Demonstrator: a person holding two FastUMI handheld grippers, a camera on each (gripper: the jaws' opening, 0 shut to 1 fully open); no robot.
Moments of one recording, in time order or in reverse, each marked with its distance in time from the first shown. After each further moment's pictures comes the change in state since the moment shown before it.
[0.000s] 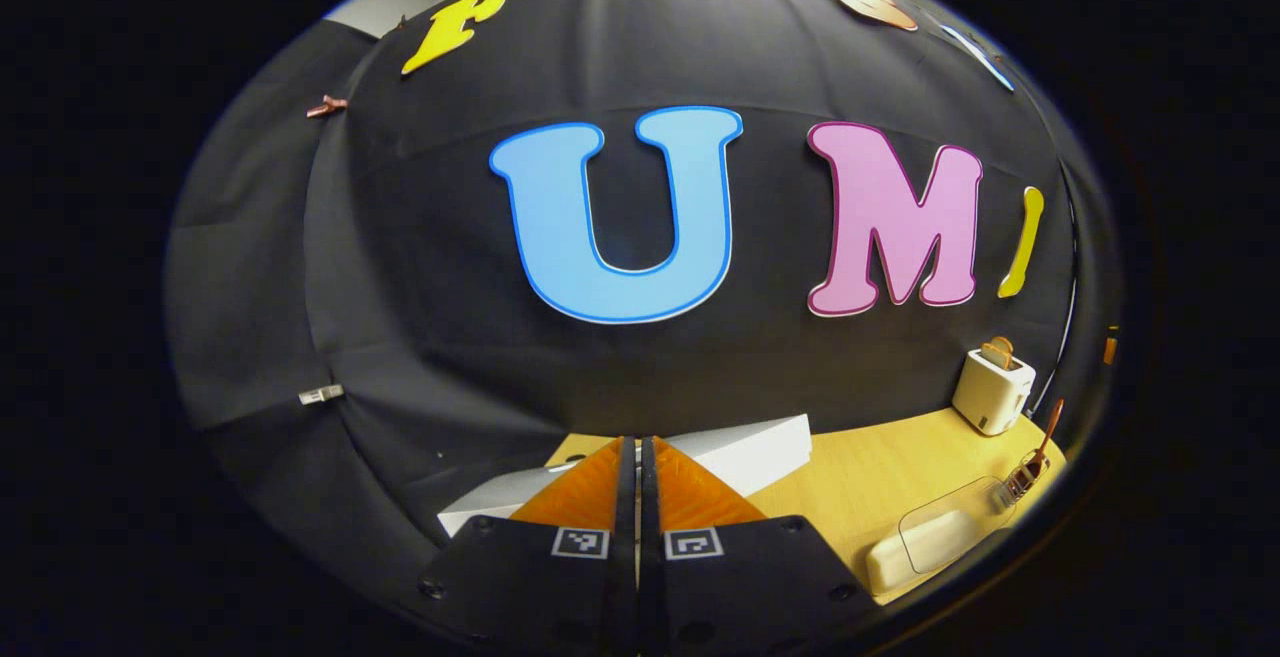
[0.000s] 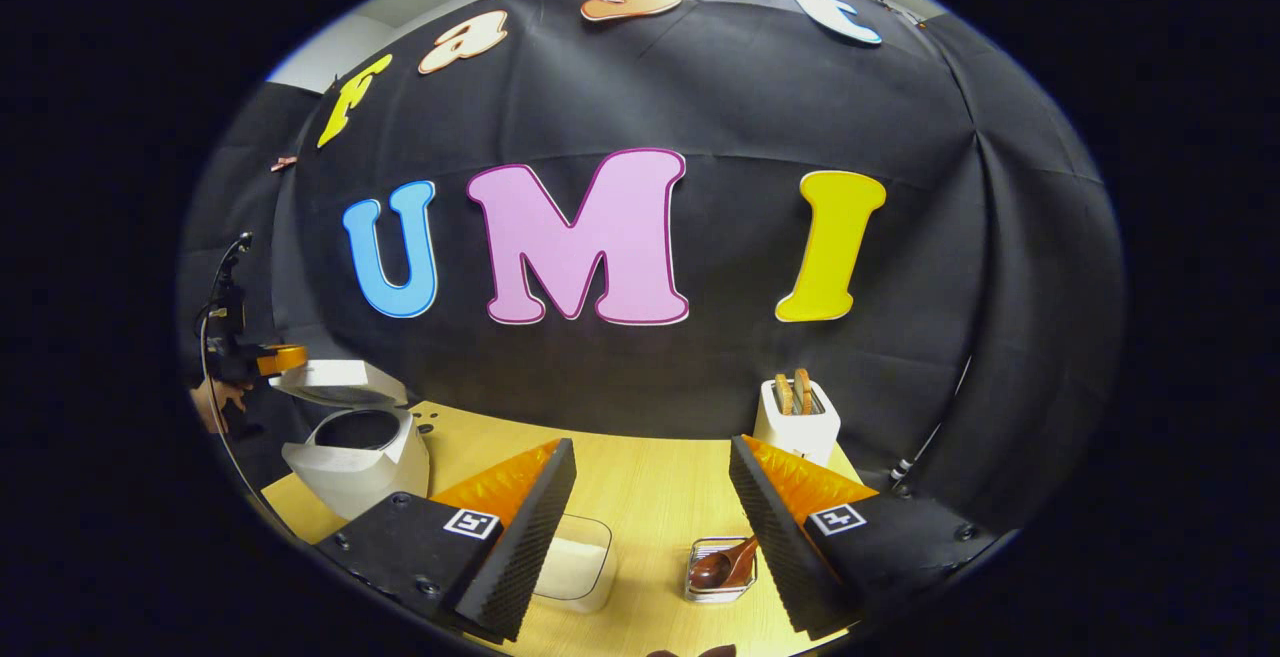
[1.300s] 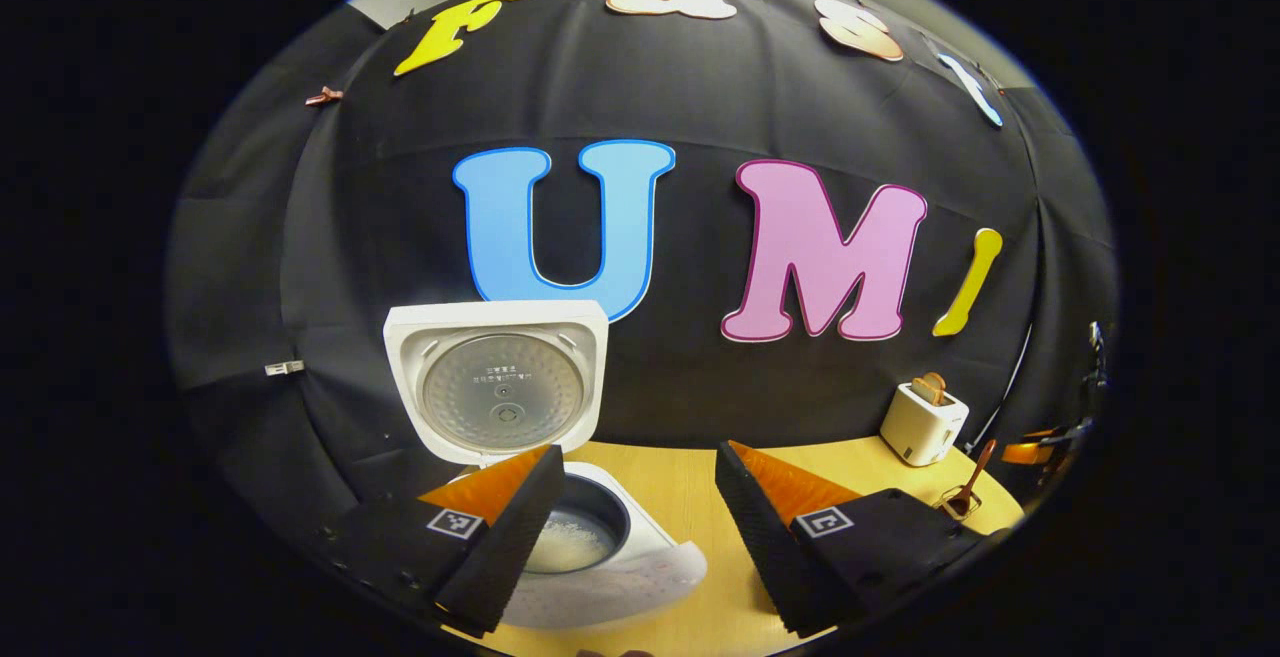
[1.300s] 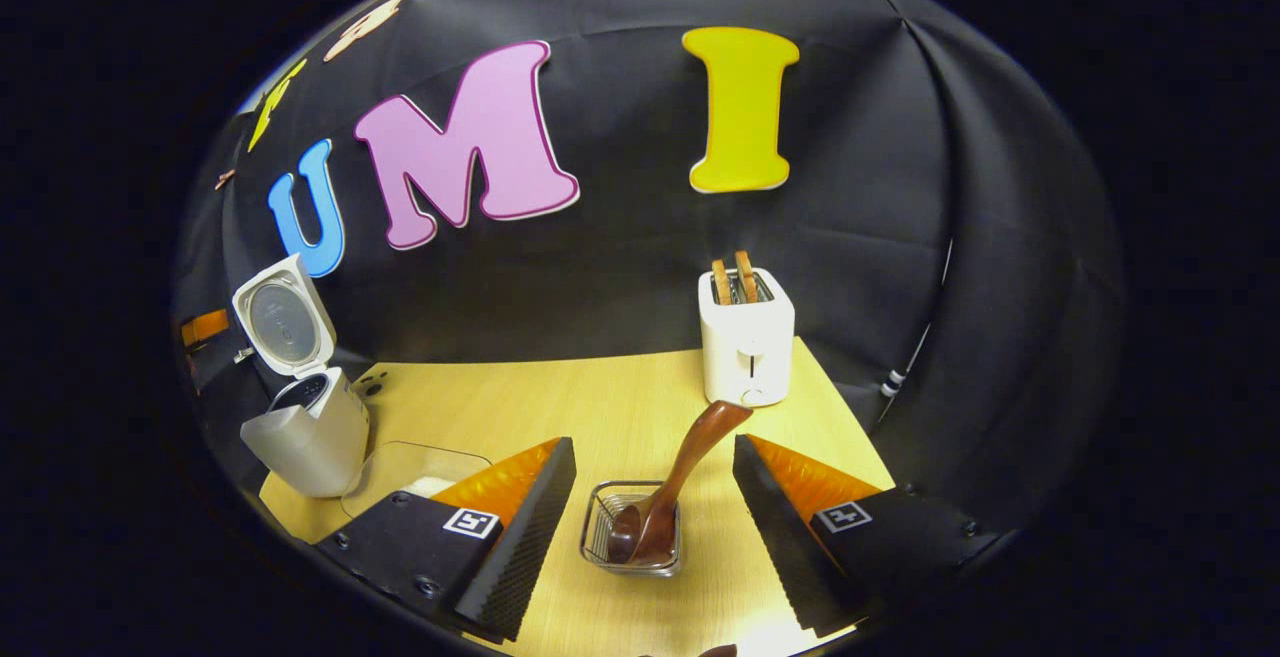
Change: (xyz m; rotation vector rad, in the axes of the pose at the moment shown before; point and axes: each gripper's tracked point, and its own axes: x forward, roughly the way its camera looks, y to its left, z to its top) left arm -0.060 -0.086 0.016 -0.126 -0.012 -0.118; right arm 0.063 -0.116 -0.143 0.153 0.259 -0.063
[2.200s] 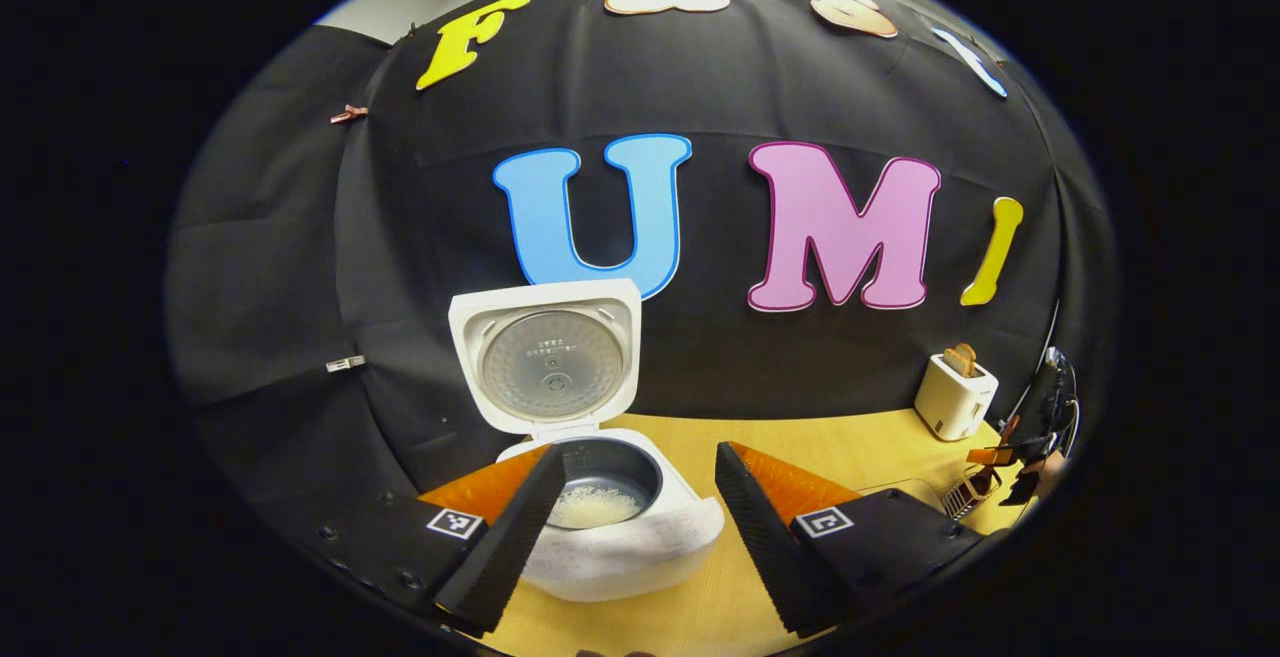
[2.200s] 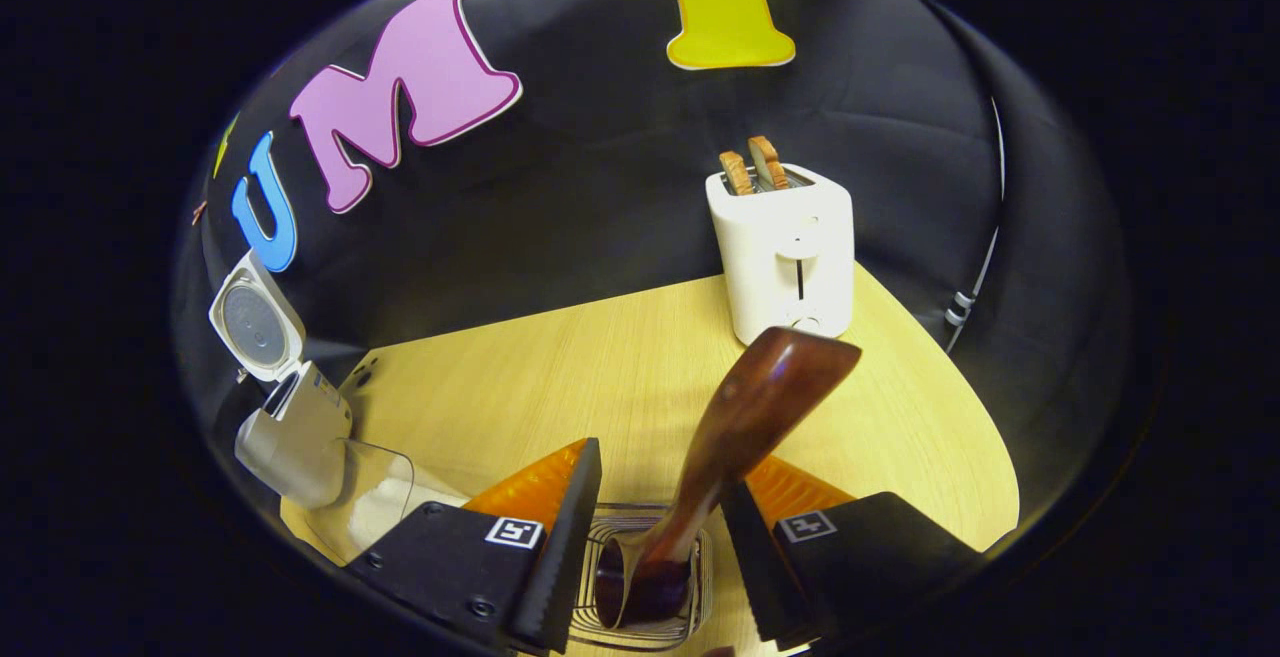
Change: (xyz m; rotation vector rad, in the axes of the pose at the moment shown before) left arm -0.054 0.007 -0.017 0.060 0.074 0.154; right arm 0.115 0.001 -0.070 0.101 0.150 0.039
